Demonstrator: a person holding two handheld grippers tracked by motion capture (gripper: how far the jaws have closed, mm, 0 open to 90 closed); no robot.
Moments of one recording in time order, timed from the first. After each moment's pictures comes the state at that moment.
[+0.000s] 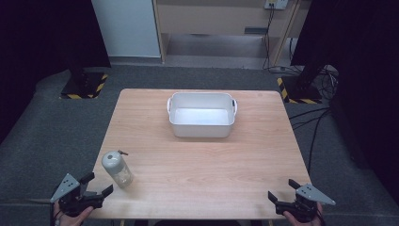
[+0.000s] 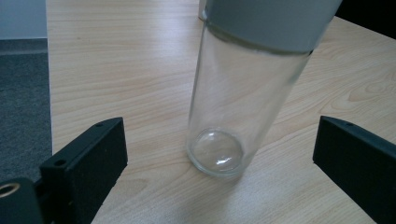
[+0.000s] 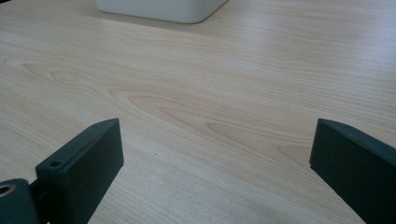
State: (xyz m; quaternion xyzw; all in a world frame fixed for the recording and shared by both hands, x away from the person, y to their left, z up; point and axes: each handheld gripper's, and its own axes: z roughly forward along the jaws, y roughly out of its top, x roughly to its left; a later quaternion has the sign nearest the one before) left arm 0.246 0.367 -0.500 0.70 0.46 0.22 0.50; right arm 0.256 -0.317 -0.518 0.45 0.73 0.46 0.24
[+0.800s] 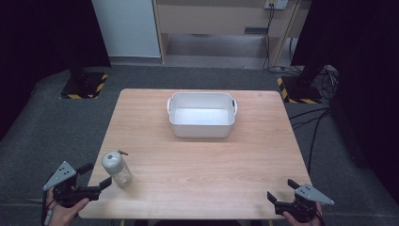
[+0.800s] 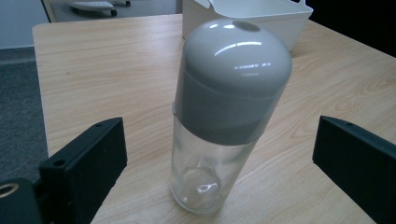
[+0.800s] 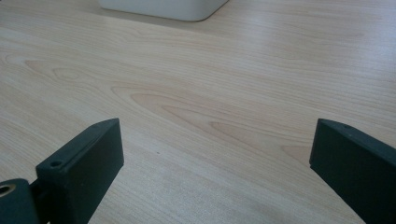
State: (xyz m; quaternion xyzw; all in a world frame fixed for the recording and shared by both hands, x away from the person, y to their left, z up) left arm 0.258 0.358 -0.446 0.72 0.44 0.21 0.49; right arm 0.257 -0.315 -0.519 0.45 0.73 0.46 0.24
